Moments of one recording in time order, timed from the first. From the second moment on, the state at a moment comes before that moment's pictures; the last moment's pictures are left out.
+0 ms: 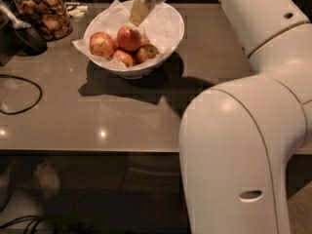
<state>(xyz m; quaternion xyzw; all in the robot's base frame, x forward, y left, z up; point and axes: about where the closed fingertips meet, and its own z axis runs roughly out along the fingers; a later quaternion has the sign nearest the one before) 0.715 0.040 0.981 -0.53 0.79 0.13 0.27</state>
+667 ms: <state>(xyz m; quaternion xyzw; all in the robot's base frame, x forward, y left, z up) 0.715 0.040 0.980 -0.53 0.79 0.13 0.27</state>
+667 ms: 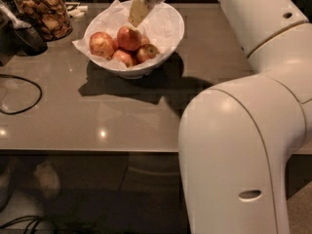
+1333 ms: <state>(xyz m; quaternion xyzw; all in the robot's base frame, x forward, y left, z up) 0.715 0.040 0.980 -0.53 0.79 0.13 0.27</state>
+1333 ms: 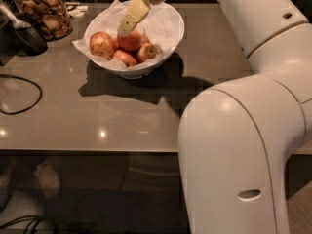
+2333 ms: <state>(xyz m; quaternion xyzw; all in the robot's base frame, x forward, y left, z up) 0.725 0.041 0.958 -0.52 0.80 0.15 0.25</state>
